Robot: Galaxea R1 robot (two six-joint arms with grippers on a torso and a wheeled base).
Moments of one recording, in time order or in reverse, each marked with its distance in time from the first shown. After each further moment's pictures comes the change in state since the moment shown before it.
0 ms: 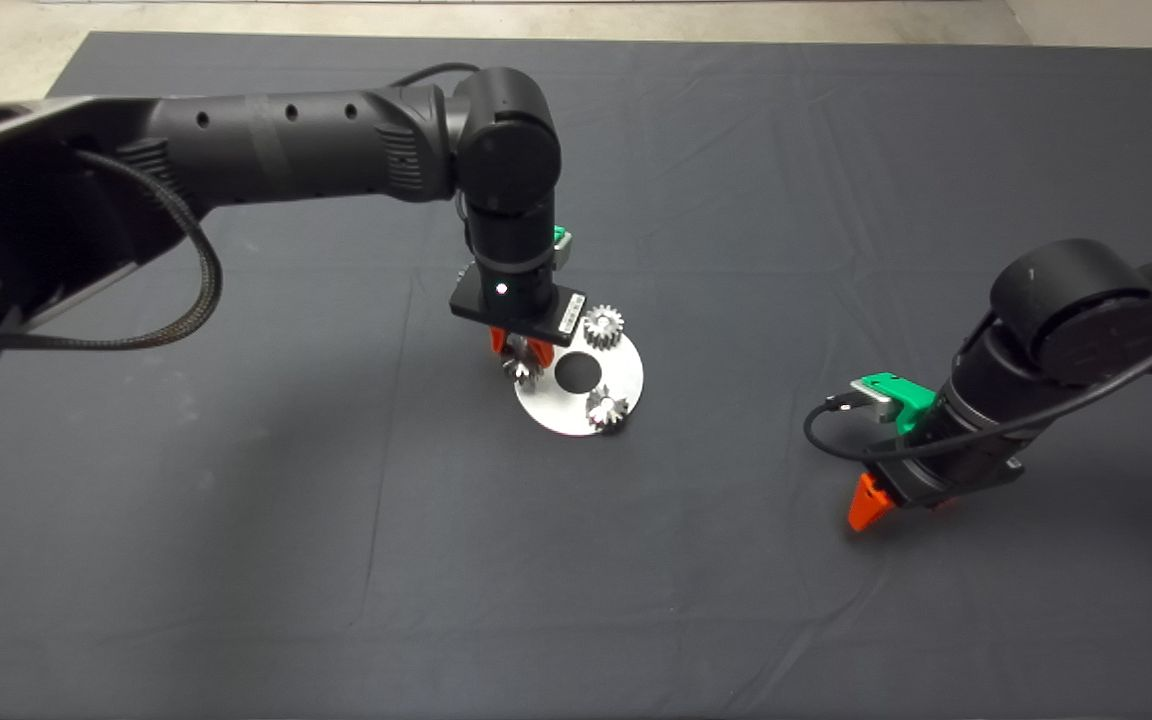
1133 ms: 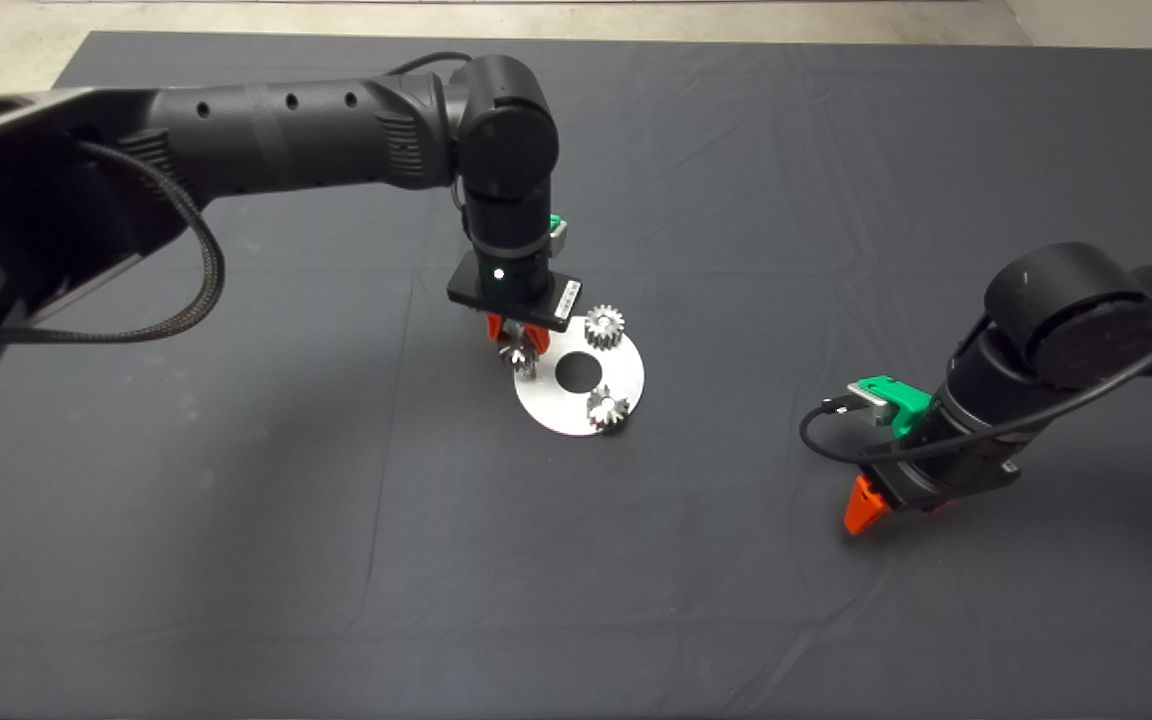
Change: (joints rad) left arm -0.011 0.022 -0.058 0.000 0.002 0.034; right arm -0.005 0.012 0.001 0.000 0.000 0.020
